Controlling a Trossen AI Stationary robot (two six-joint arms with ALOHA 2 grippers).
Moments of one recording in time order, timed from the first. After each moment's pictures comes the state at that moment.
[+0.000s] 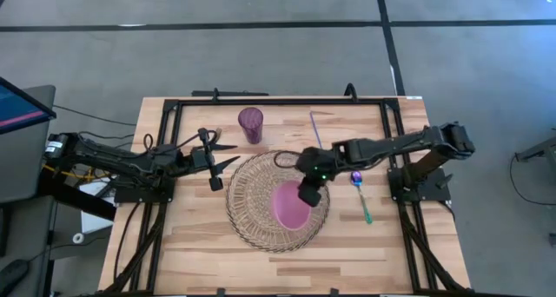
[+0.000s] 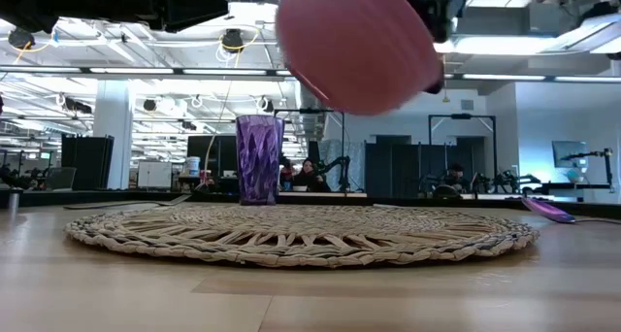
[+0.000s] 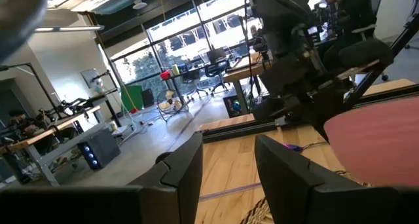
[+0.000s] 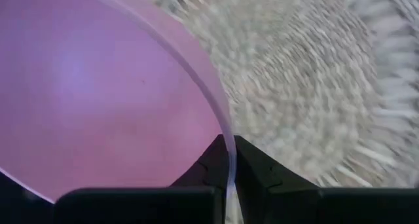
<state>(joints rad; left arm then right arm) -0.14 0.67 0.32 0.63 -0.37 0.42 0.09 1.55 1.16 -0.54 -0.13 0.55</state>
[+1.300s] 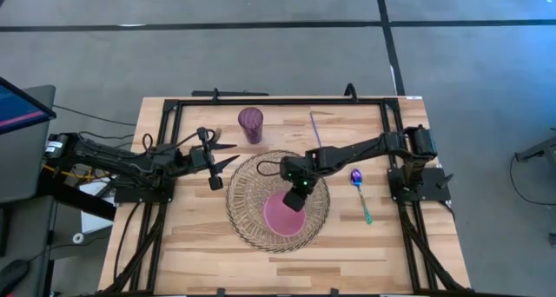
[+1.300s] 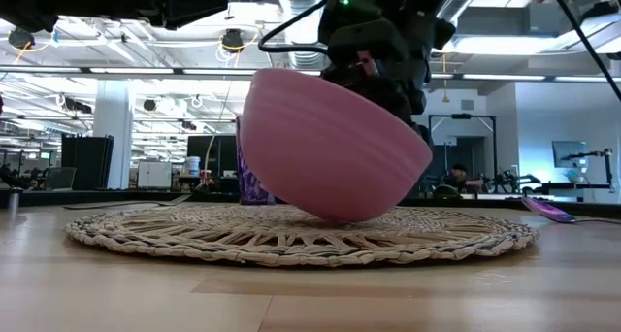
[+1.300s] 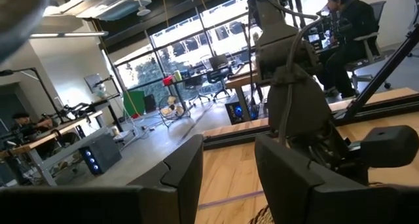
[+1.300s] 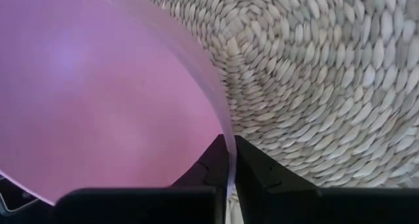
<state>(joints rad) -0.14 0.67 0.31 0.66 -0.37 0.42 0.04 1.87 1.24 -0.56 -0.31 0.63</state>
